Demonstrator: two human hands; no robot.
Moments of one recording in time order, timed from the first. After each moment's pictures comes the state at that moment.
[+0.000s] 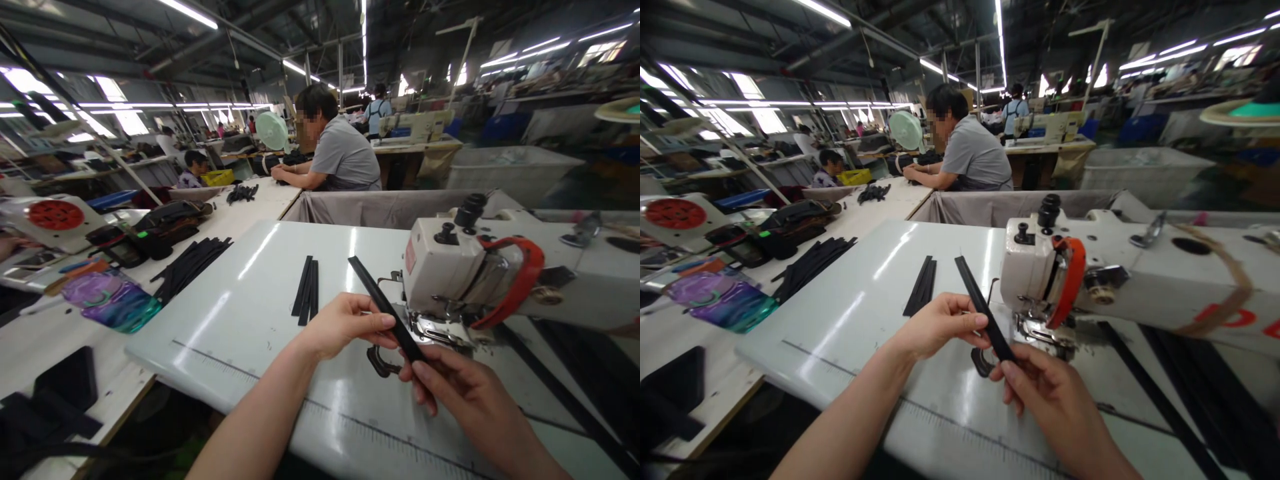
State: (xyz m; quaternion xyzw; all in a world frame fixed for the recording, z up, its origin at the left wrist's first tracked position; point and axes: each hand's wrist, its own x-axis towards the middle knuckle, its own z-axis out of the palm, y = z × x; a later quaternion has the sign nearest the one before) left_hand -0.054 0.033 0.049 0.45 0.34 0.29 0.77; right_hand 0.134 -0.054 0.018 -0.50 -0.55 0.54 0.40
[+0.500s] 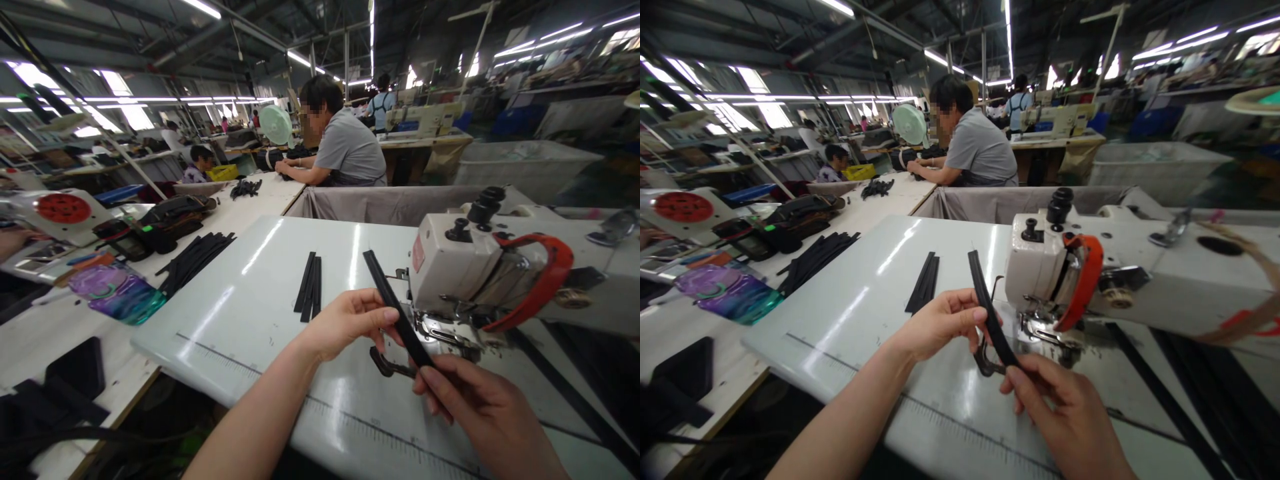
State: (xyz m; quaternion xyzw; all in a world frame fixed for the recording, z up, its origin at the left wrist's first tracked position) left_hand -0.055 0.033 0.051 0.48 0.30 0.31 0.76; right_hand 0.130 -0.068 0.022 -0.59 -0.60 0.35 0.40
